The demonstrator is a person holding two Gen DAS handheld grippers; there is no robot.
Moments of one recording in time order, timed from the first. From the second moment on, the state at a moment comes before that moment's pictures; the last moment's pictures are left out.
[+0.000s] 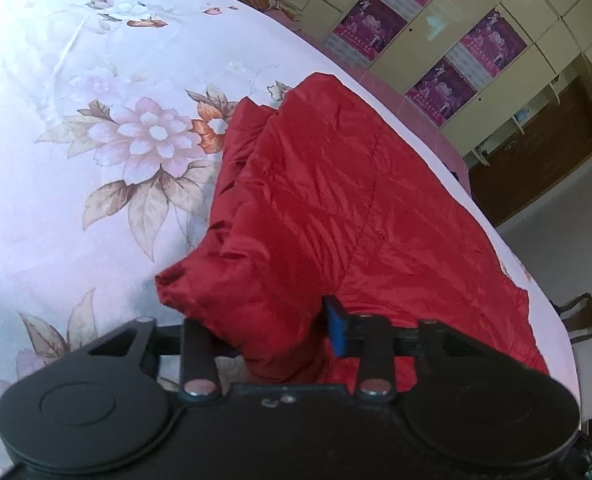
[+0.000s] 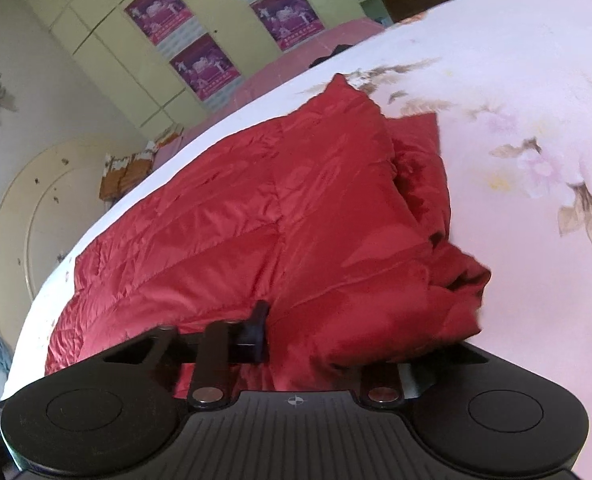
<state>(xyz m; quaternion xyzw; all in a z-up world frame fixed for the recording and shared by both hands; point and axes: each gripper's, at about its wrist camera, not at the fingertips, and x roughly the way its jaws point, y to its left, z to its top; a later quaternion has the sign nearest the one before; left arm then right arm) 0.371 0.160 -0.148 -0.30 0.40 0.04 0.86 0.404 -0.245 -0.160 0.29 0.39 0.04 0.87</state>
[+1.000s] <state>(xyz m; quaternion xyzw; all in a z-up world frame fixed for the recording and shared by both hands) 0.171 0.185 -0.114 -0.26 0.44 -0.01 0.86 0.212 -0.235 -0.129 0.23 0.42 0.10 0.87</state>
